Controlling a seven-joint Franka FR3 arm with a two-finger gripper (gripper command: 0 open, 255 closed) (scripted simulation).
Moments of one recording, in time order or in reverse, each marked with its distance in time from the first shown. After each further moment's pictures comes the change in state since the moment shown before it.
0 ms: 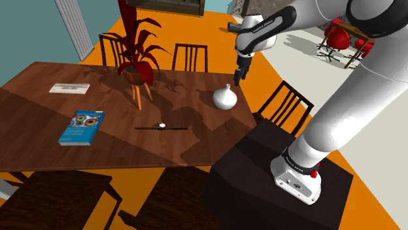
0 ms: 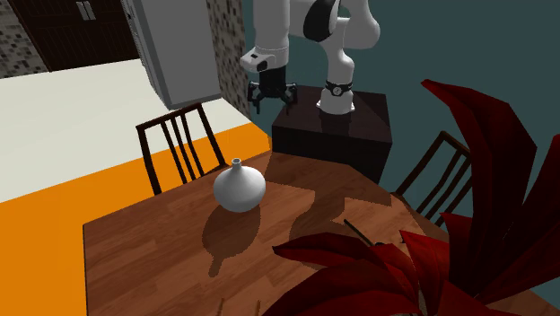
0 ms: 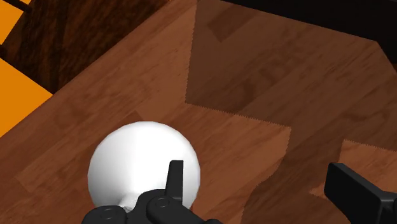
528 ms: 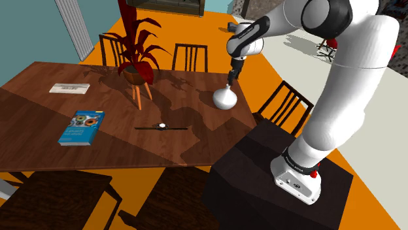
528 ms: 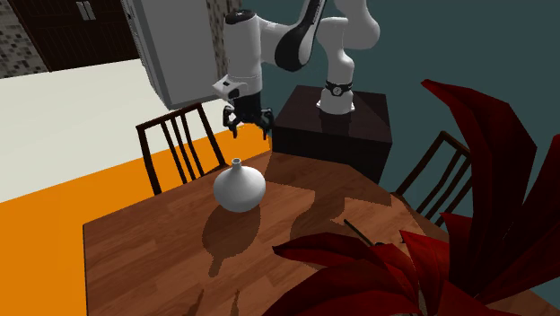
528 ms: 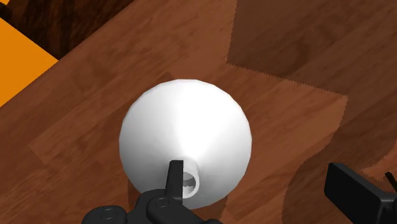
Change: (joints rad) arm -0.058 0.305 -0.002 0.241 0.105 0.104 -0.143
